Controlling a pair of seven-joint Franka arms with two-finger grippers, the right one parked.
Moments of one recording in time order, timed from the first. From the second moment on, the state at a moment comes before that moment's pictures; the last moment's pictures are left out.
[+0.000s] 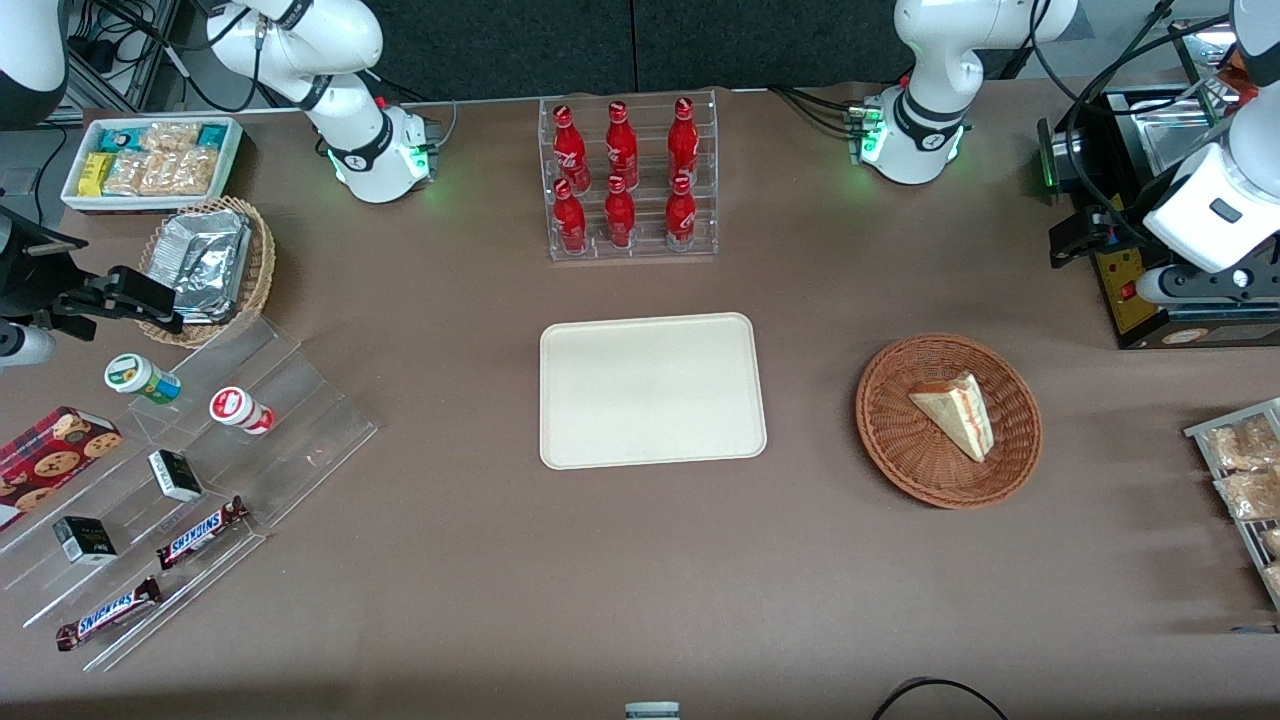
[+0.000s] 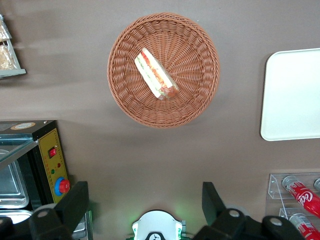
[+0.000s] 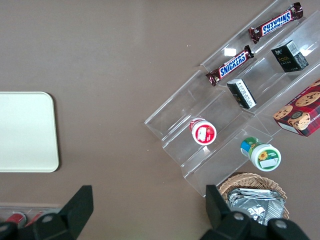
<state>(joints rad) -0.04 -0.02 -0.04 -1.59 0.02 1.40 -0.05</state>
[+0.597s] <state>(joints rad) -0.04 0.00 -0.05 -1.74 0.03 1.54 -0.14</state>
